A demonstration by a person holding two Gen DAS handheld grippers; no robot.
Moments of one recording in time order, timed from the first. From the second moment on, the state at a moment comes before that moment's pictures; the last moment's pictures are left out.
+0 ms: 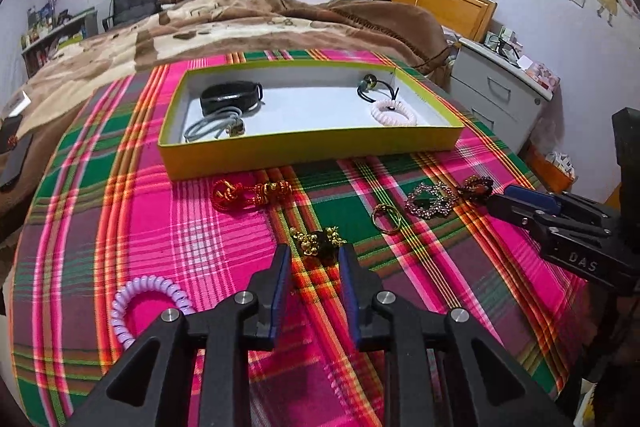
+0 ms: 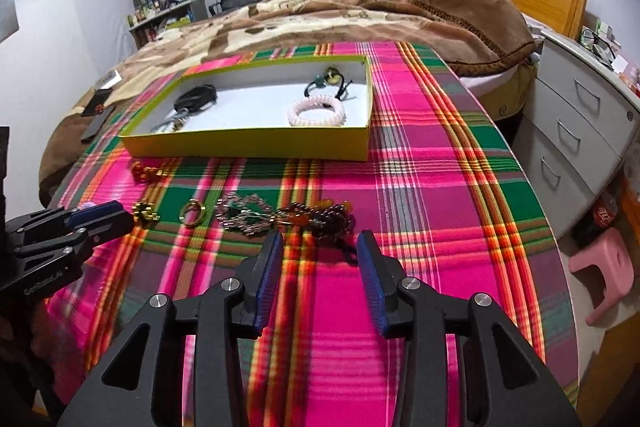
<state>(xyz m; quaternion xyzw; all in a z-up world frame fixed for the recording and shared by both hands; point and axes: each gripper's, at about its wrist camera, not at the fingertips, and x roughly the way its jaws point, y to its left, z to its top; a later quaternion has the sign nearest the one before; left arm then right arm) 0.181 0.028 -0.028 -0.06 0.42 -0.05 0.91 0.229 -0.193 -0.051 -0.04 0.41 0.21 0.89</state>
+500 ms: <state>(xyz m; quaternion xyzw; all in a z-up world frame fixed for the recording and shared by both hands) 0.200 0.025 -0.035 -0.07 0.43 -0.05 0.90 0.256 -0.187 -0.061 -0.03 0.44 0.21 0.87</state>
